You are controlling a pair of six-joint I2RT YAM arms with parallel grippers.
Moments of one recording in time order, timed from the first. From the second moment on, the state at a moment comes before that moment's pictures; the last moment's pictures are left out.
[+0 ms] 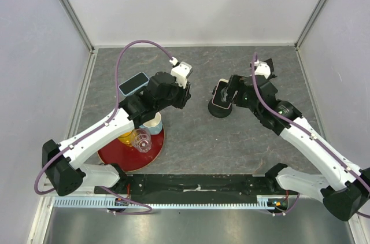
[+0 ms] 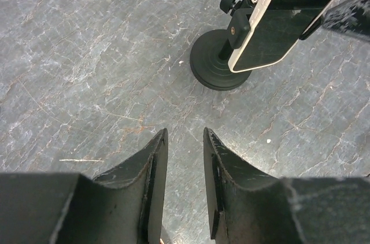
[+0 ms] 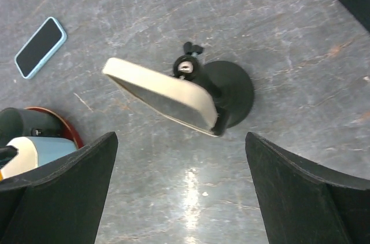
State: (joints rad) left arm -0.81 1.27 1.16 -0.35 -0.12 -0.11; right arm 0.57 1.05 1.05 -0.54 0.31 0.58
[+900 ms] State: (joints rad) left arm -0.81 1.27 1.16 -0.35 -0.10 -0.12; right arm 0.80 1.42 1.31 -0.73 0.89 1.01
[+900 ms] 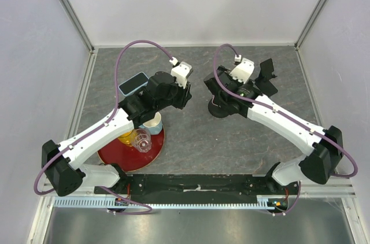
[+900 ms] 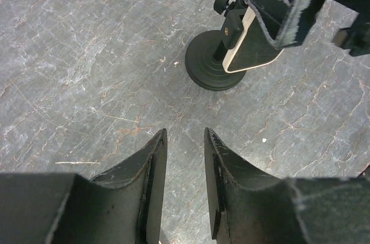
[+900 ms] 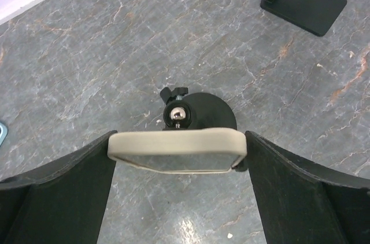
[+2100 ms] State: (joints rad) left arm -0.81 1.14 1.11 -0.33 -0.22 -0.12; right arm 0.73 1.73 1.47 -0.20 0.74 0.39
